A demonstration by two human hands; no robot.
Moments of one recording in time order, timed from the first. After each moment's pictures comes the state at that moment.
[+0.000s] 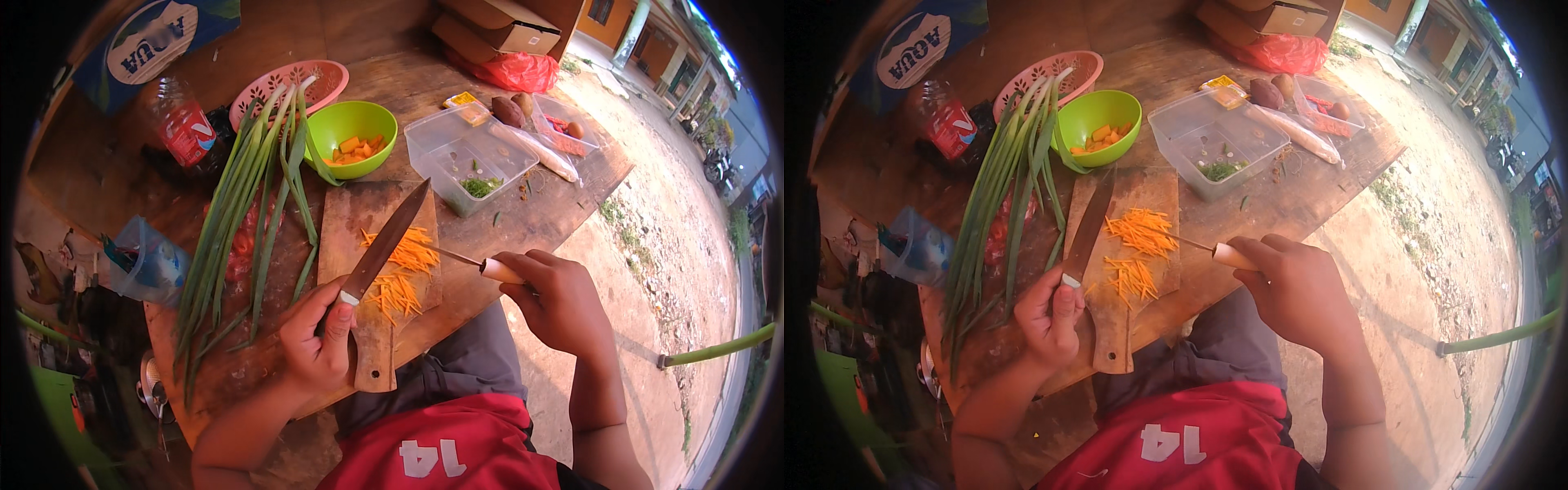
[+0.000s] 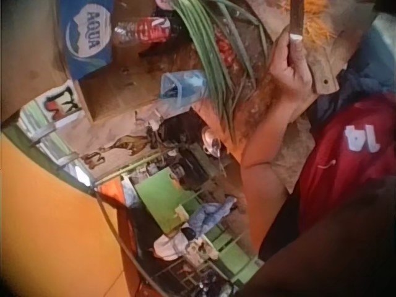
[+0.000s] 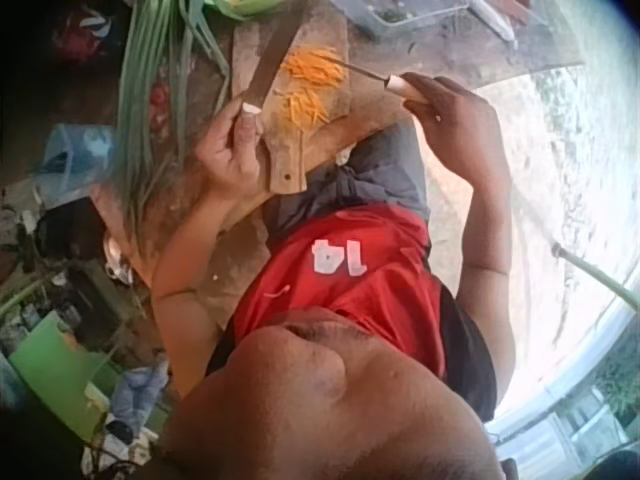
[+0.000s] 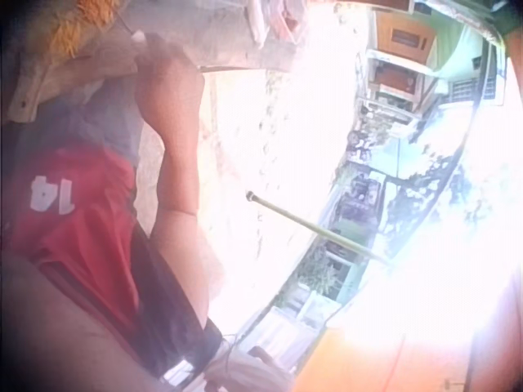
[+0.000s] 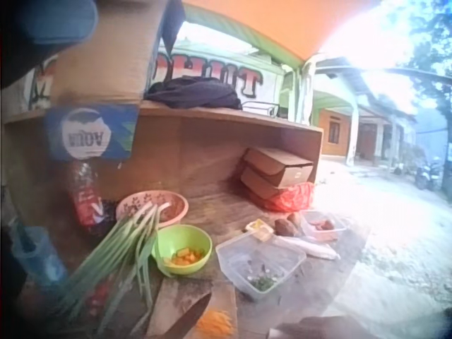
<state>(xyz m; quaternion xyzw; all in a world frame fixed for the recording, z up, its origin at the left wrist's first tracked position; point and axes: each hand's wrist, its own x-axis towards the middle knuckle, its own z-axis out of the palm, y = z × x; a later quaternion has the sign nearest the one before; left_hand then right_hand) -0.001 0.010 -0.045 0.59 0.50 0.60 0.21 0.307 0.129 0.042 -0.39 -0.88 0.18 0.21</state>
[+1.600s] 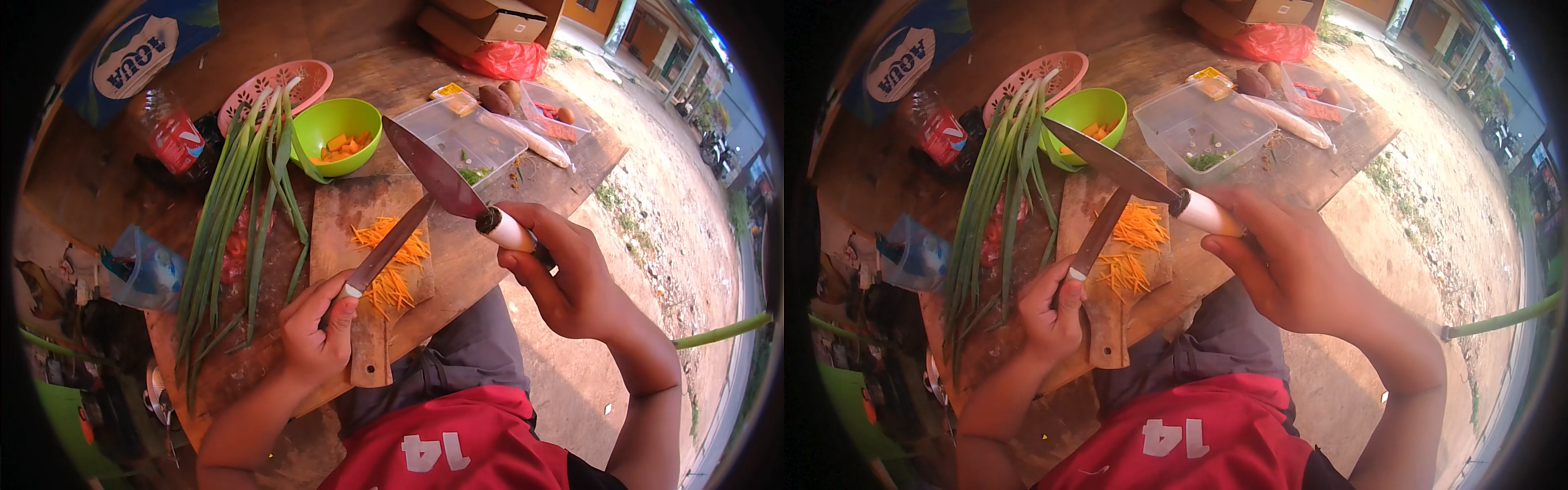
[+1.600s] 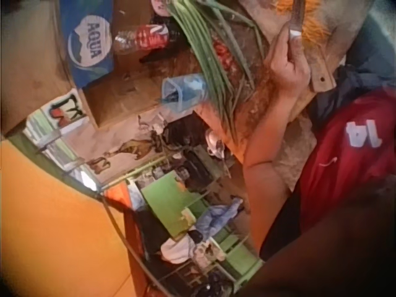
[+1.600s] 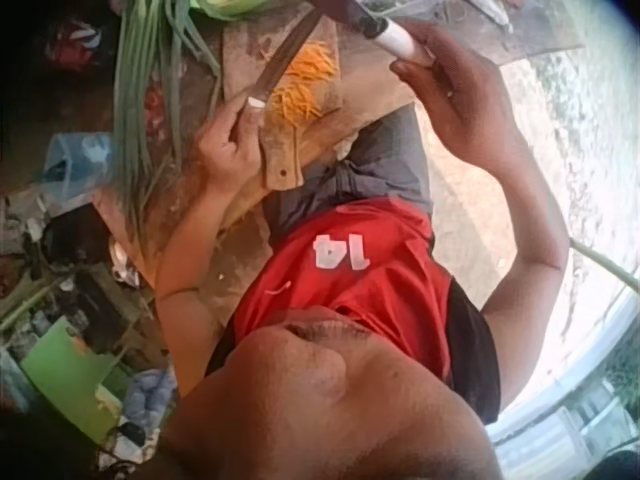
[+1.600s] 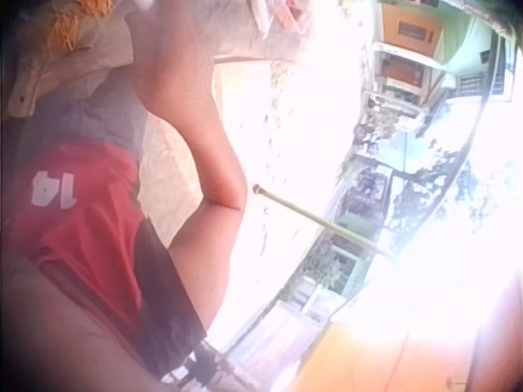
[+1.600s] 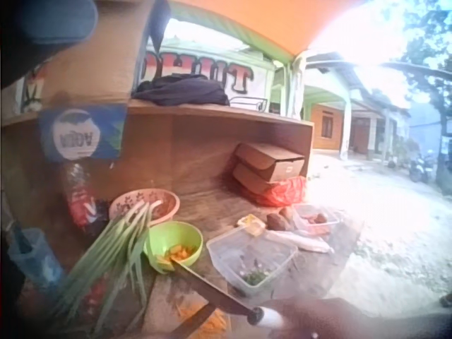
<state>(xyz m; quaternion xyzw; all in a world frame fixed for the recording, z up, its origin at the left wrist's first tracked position) 0.001 0.016 -0.037 0.64 0.54 0.54 0.12 0.298 0.131 0.083 -0.29 -0.89 0.24 0.25</state>
